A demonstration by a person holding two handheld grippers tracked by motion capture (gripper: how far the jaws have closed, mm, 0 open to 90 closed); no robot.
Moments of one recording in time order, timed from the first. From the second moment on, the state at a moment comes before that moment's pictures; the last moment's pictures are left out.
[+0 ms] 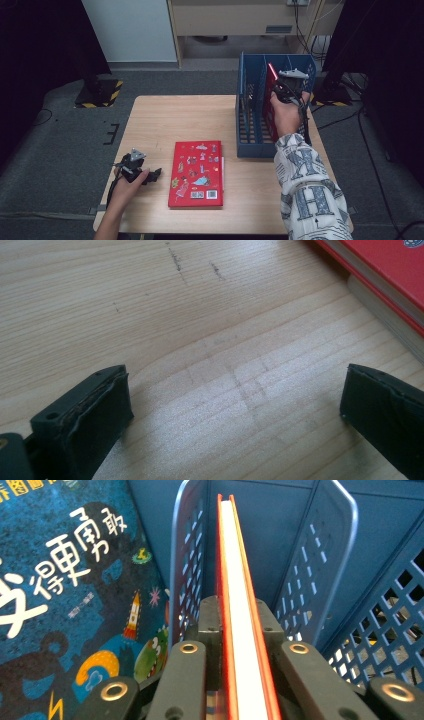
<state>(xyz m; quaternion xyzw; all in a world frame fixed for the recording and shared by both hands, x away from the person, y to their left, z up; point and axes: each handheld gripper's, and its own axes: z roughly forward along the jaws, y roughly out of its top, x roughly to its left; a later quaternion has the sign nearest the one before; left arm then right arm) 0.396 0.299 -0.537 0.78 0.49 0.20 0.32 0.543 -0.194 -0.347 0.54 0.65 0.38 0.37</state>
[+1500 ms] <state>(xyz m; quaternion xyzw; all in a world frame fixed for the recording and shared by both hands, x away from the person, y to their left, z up) 0.396 0.299 -0.537 0.79 0.49 0.20 0.32 0.540 -0.175 -0.351 0.52 0.65 0.41 0.36</state>
